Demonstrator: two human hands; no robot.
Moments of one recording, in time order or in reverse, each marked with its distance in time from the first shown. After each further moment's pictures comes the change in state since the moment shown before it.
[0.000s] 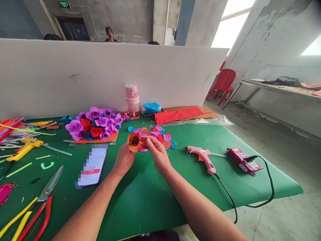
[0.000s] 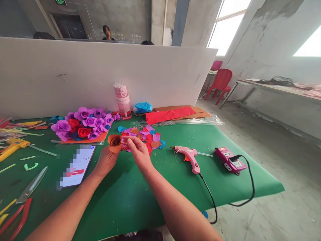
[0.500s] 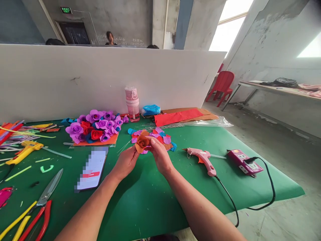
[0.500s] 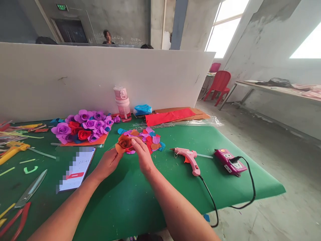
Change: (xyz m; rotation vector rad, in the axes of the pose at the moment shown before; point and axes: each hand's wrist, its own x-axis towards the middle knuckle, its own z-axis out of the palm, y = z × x) left_hand -0.001 0.006 -0.007 0.060 -0.234 0.007; right_hand 0.006 0.007 -0.013 0.043 0.015 0.012
